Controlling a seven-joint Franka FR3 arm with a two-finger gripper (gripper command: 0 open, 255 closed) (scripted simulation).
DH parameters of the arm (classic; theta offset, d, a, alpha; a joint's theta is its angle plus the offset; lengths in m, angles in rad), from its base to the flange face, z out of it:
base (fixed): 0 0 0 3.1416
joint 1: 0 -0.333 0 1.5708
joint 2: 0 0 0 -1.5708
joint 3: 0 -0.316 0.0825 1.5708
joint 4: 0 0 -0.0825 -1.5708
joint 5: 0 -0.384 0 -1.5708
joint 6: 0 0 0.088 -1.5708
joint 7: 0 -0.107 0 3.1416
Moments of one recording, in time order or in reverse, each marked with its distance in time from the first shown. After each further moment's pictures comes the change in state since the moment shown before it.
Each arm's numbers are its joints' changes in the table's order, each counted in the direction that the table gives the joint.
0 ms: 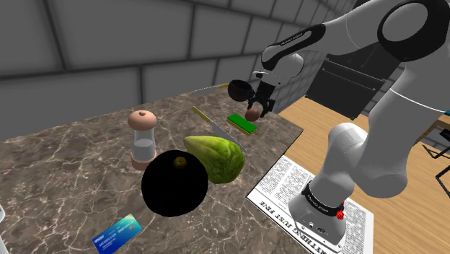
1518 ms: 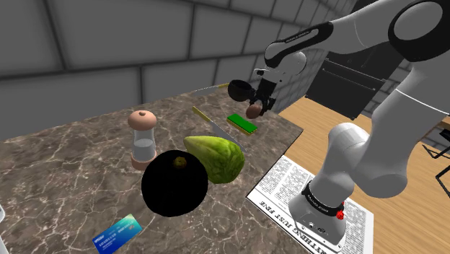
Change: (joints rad) arm 0.005 -0.070 -0.013 -0.003 0.072 -0.023 -0.063
